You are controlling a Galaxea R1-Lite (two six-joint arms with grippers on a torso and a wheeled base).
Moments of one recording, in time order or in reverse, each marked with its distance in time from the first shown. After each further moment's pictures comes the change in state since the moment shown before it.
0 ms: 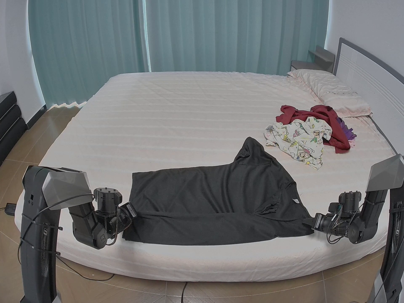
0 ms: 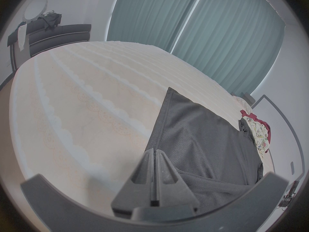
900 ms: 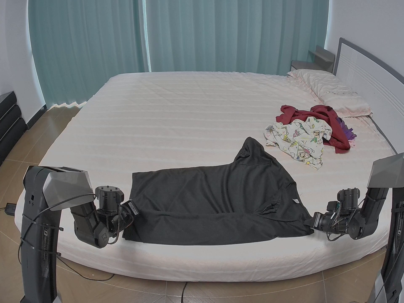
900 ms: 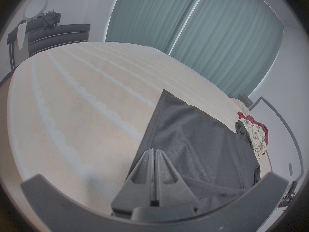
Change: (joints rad) left arm -0.016 -0.002 -0.020 -0.001 0.001 -0.014; right arm 0.013 -0.039 -0.040 0.133 0.025 -0.002
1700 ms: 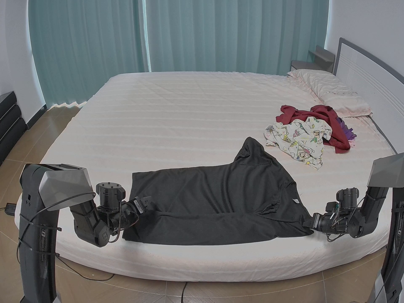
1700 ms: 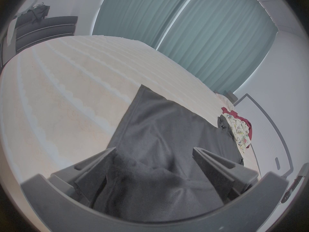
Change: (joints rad) left arm -0.019 -0.042 0.007 0.003 -0.141 -0.001; right arm 0.003 -0.004 -0.020 0.059 0.023 -0.006
